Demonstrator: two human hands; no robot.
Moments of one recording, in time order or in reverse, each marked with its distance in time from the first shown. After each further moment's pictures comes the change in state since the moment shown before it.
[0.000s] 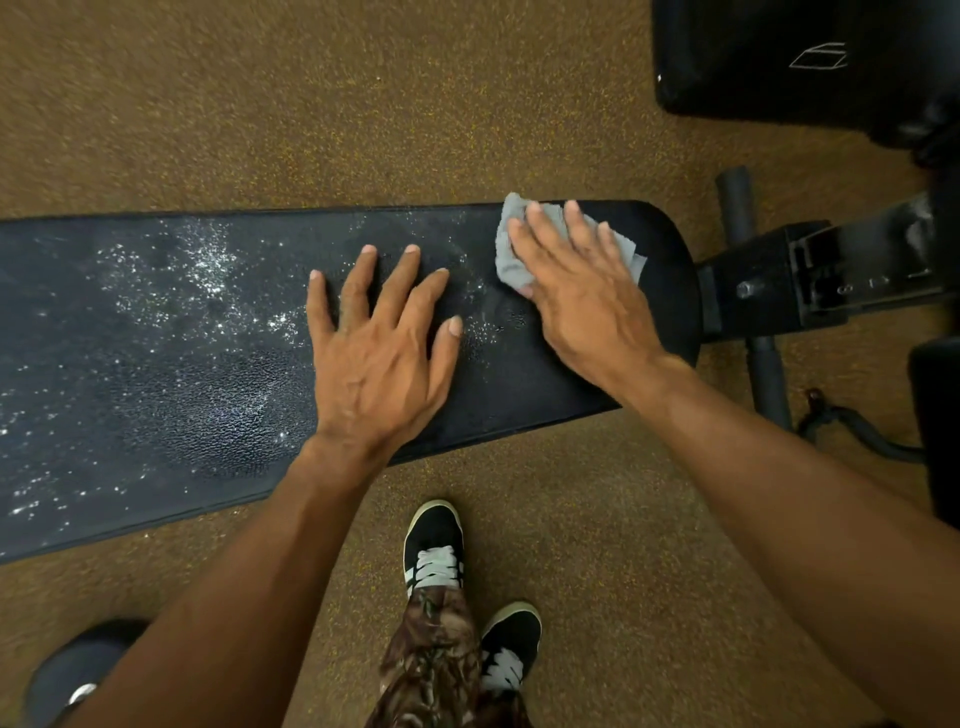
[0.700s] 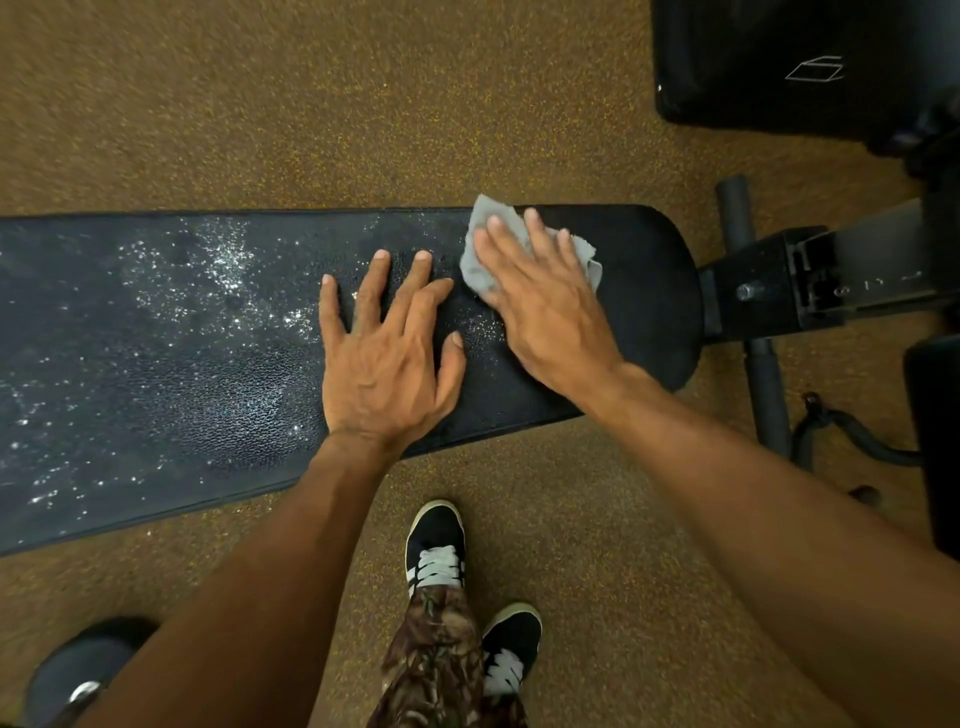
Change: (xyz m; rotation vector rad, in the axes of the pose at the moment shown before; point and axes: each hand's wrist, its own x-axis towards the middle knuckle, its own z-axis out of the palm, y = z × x) left_hand -0.008 -0.003 0.002 -0.018 -0.014 0.011; right_hand 0.005 -0.042 0.003 0.094 0.007 -0.053
